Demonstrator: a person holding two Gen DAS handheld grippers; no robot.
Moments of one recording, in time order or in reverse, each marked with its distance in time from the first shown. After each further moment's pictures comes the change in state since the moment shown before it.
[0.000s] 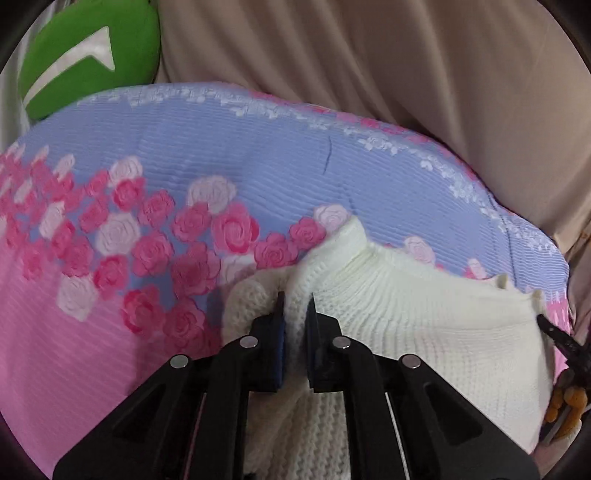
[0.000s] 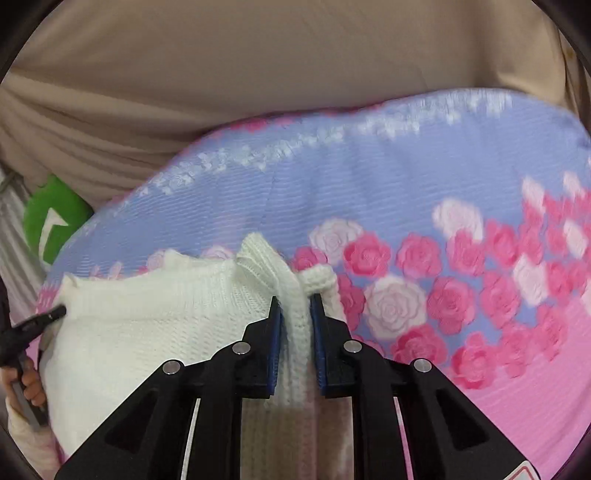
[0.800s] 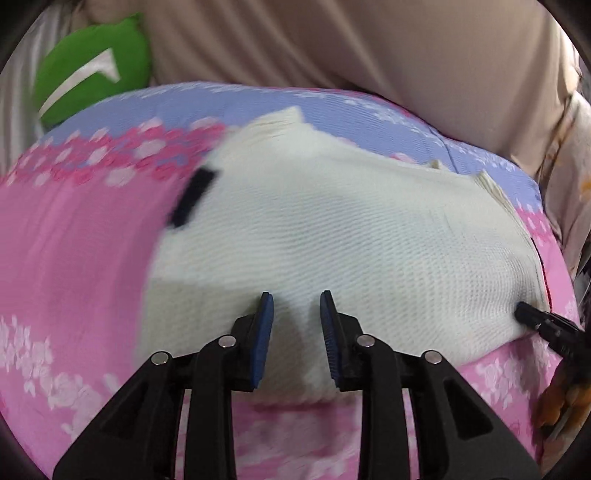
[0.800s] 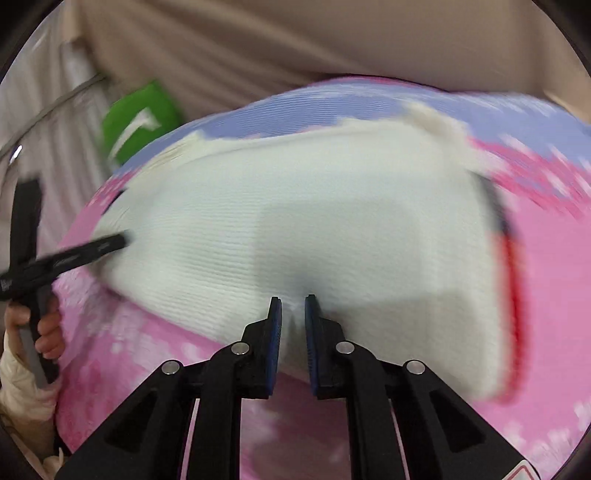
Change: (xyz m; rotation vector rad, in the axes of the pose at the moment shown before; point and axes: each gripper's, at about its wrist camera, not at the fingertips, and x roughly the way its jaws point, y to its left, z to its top) left arm -0.102 -0.014 -0.134 0.131 0.012 -0.048; right arm -0.084 0.025 -0.157 -0.123 0.075 0.133
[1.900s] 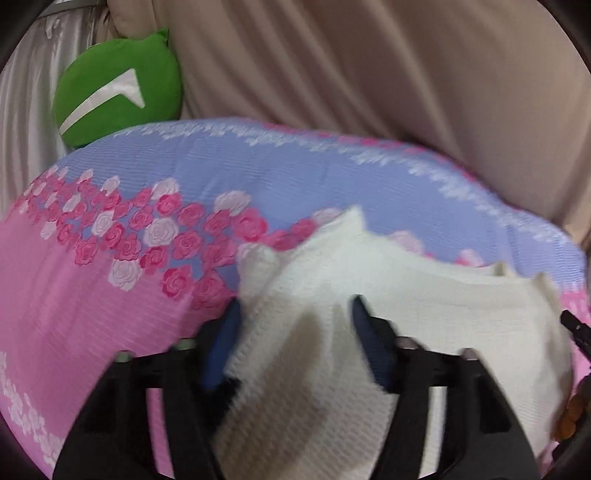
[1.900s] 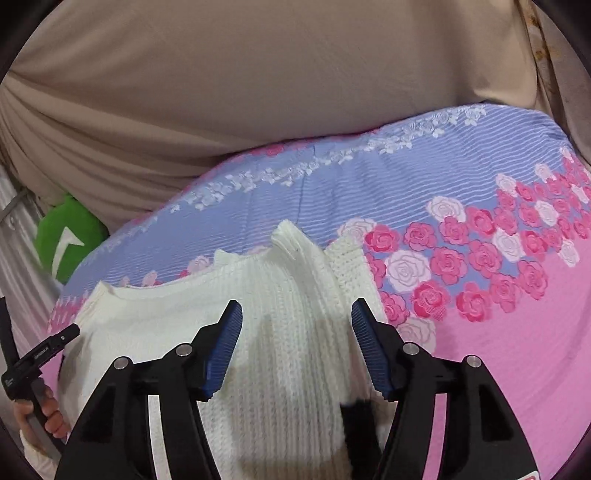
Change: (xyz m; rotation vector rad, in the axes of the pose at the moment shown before) left arm 0.059 0.006 0.104 -0.090 -0.076 0.214; right arm 0.073 -0.041 0.122 0.177 -0.090 -0.151
